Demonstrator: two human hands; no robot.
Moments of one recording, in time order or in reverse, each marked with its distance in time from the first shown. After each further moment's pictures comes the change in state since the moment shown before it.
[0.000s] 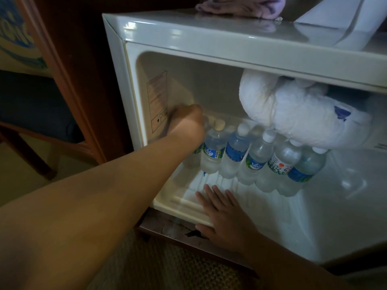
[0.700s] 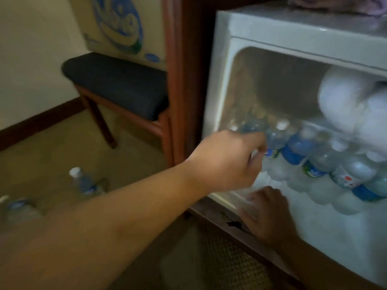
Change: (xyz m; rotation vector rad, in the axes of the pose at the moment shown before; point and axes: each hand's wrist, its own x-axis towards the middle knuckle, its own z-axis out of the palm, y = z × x) left_hand -0.142 -0.041 -0.067 -0.158 0.211 0.460; right_hand 0.007 -0.021 -0.027 0.263 0.238 0.061
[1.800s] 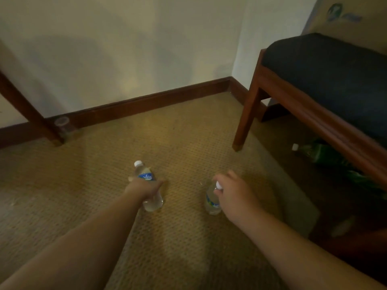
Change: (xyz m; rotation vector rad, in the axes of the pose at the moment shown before) left_hand -0.439 -0.419 -0.140 -0.199 0.174 -2.165; right_hand 0.223 -0.443 0.217 0.168 -0.627 -0.289
